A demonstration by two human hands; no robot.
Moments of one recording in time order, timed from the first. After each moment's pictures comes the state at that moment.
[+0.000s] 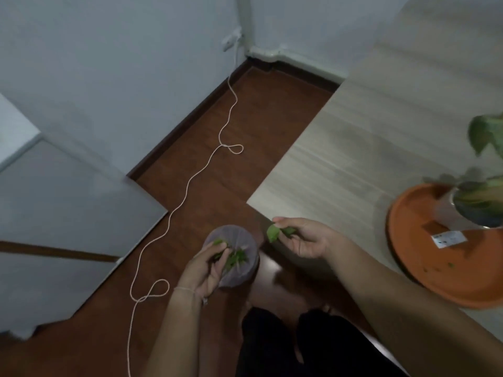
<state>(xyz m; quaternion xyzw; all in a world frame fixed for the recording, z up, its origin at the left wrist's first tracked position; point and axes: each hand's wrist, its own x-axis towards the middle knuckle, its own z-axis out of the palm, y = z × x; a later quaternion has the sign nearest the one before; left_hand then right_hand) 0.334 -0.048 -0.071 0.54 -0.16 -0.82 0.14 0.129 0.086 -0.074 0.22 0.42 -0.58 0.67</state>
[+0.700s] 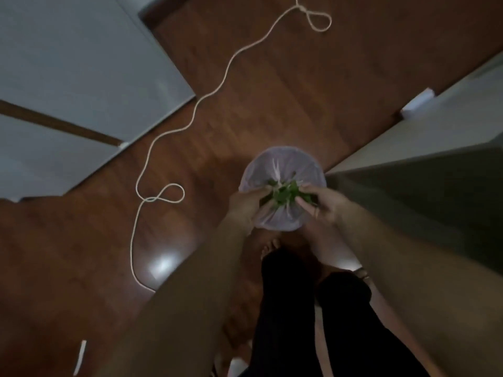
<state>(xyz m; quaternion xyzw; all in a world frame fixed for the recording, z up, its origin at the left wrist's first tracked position) 0.412 -0.193 -0.419 0.67 -0.15 -0.72 0.06 0.252 -0.106 -0.412 0.30 0.62 -0.40 0.60</state>
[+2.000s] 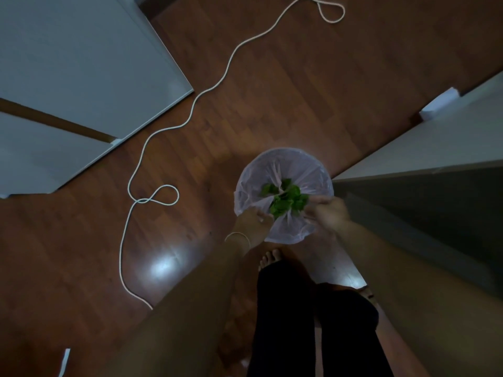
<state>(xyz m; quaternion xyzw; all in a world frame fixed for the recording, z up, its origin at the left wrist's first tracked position) 0.418 -0.162 -0.501 0.59 -0.58 -0.54 -0.16 0.244 -0.085 -0.485 0.06 0.77 -0.30 0.56</state>
